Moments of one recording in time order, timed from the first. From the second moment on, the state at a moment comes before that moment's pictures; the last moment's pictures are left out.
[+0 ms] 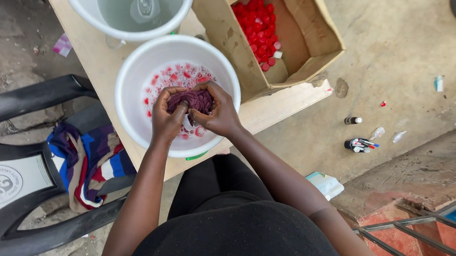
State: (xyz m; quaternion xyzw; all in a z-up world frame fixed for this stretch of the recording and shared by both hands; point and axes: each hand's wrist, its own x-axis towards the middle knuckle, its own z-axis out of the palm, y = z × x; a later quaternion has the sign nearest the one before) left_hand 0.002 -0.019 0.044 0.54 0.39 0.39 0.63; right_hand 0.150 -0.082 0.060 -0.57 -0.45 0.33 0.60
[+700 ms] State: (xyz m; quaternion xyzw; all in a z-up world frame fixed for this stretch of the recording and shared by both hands) left_hand -0.001 -0.016 0.029 0.51 0.37 0.22 0.75; right_hand 0.158 -0.077 0.031 -0.57 -0.29 0.29 0.71
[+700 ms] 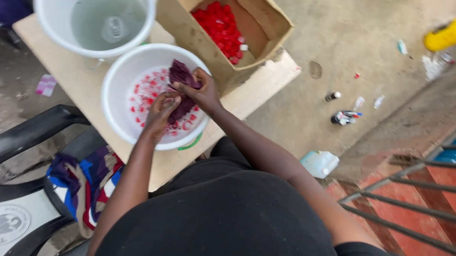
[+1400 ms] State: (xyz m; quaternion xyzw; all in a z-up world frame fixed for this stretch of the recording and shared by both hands) left_hand 0.012 0.027 -0.013 0.52 0.34 0.40 0.67; right_hand 0.173 -0.073 0.085 -0.54 -0.18 0.64 0.51
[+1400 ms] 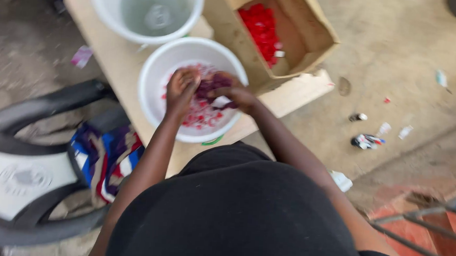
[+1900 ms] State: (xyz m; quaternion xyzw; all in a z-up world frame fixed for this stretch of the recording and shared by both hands) left_hand 0.010 0.072 -0.094 0.77 0.51 -0.08 0.39; right_hand 0.204 -0.078 0.120 -0.46 0.06 0.59 0.66
